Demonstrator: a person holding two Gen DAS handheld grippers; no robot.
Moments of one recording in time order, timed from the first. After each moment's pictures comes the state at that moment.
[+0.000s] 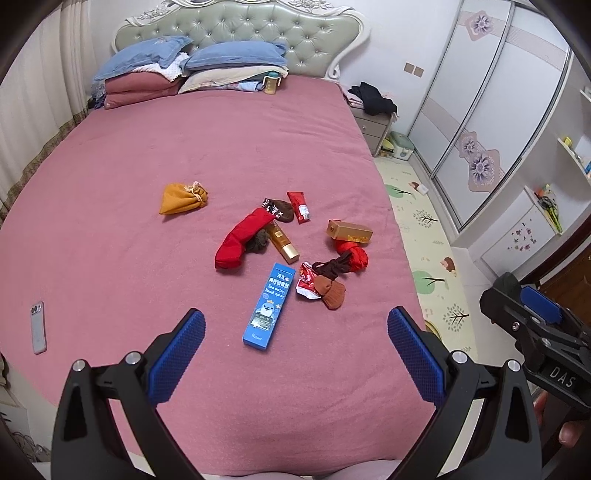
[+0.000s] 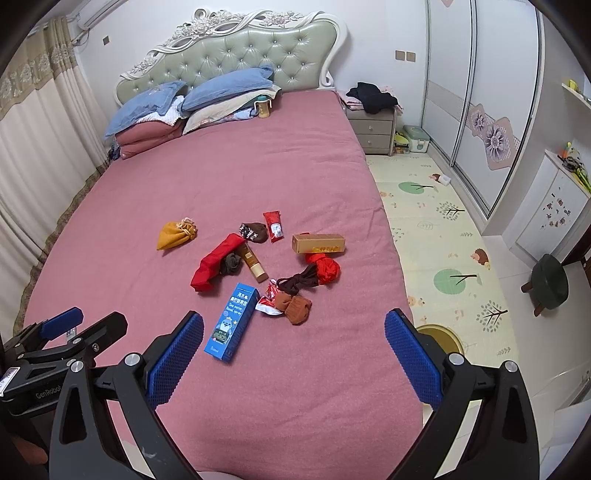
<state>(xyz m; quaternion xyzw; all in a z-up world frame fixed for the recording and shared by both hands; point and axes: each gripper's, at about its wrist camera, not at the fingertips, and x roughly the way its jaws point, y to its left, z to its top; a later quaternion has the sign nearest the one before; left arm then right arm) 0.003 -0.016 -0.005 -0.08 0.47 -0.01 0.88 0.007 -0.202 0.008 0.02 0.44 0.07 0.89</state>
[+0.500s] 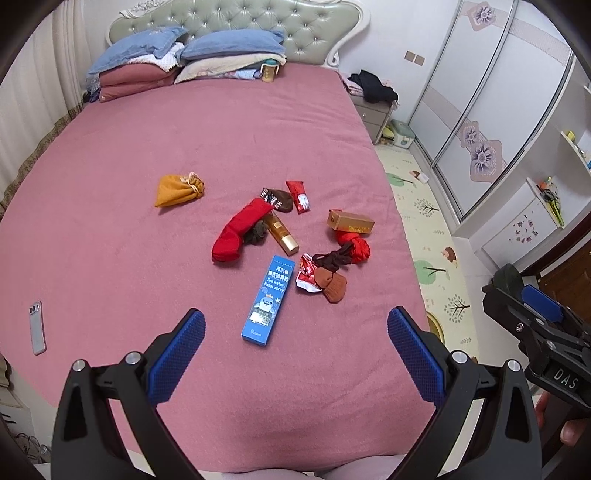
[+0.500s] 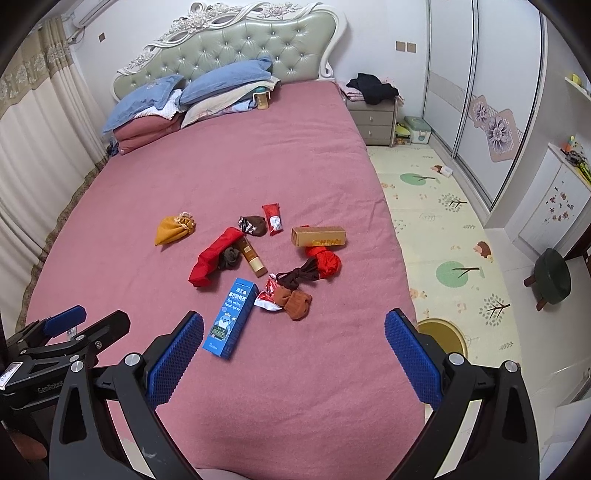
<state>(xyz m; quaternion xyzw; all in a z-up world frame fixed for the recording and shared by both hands) 0.021 -0.020 -0.018 -0.07 0.50 -0.01 0.87 0.022 -0.207 0.005 0.03 0.46 0.07 0.88</state>
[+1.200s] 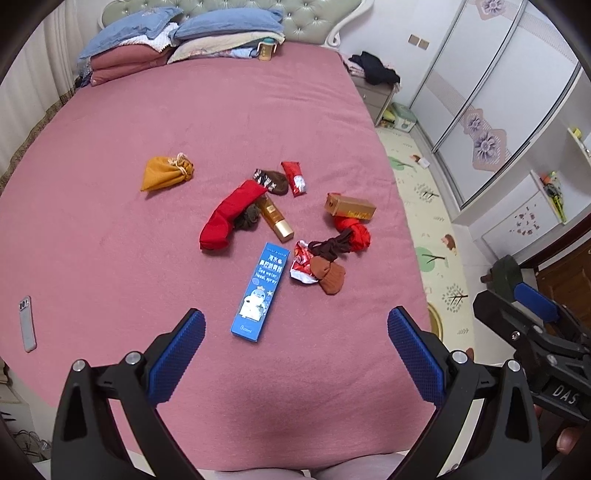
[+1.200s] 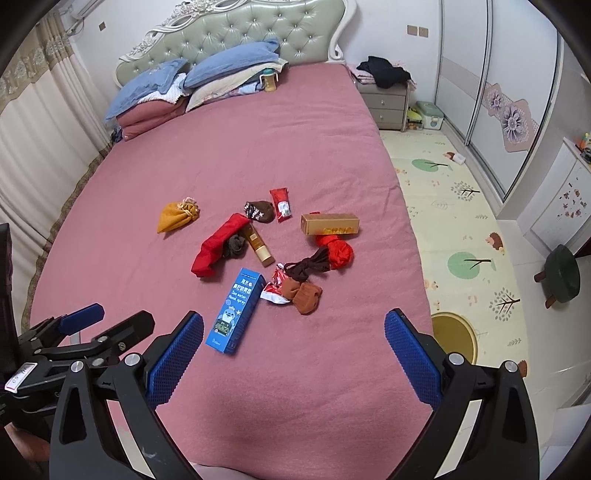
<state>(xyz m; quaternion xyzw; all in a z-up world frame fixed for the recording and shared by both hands) 0.051 -0.026 -0.047 -0.08 0.53 -0.02 0.84 0.053 -0.202 -0.017 0.03 0.50 0.09 0.86</state>
